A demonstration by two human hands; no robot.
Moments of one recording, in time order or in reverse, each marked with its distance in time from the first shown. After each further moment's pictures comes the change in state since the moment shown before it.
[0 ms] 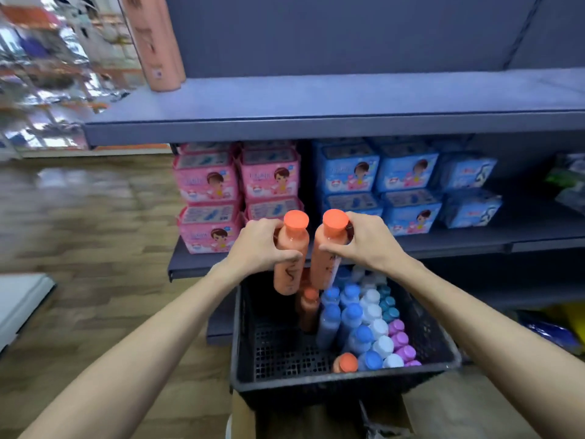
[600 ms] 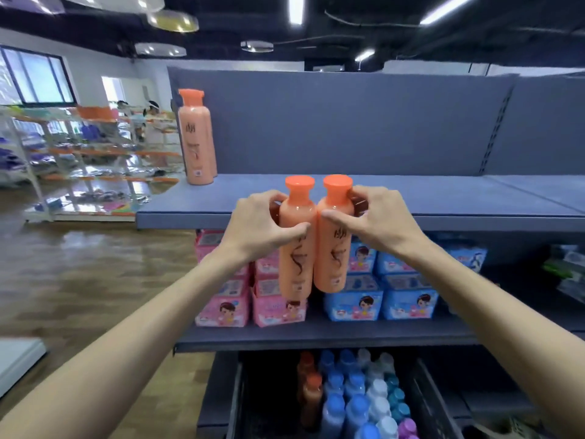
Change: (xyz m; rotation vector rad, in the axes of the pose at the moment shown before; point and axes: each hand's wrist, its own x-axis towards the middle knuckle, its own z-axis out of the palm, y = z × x) left_hand 0.032 0.099 -0.153 -0.108 0.475 0.164; right_hand 0.057 -0.098 -0.155 0.065 0.313 -0.239
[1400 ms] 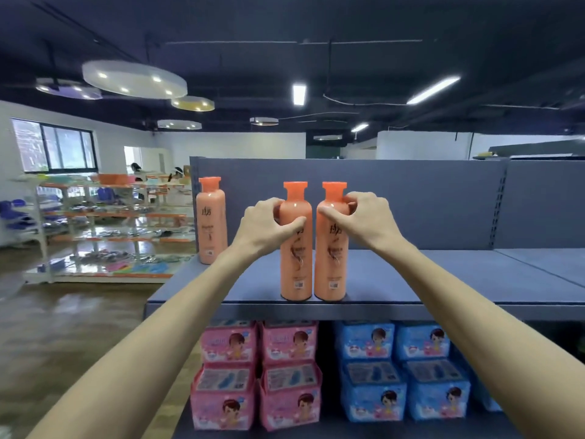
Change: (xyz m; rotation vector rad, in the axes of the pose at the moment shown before) left_hand 0.136 -0.003 -0.044 0.034 0.067 -0.046; right_hand 0.137 -0.032 -0.021 -0.022 0.182 0.120
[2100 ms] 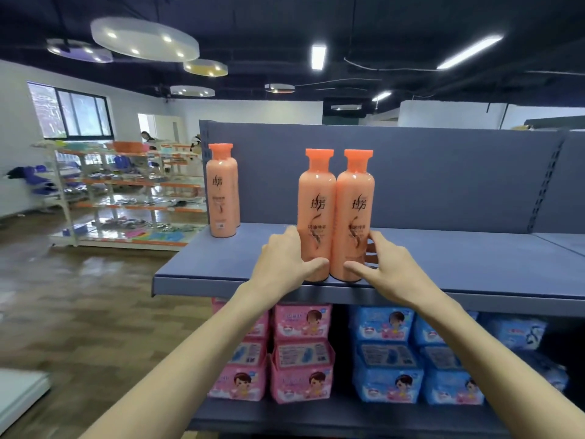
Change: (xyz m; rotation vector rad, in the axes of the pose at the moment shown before) left_hand -0.059 -0.036 0.051 0.135 -0.161 -0.146; right_hand -0.072 0.049 0.044 0.081 -0.347 0.032
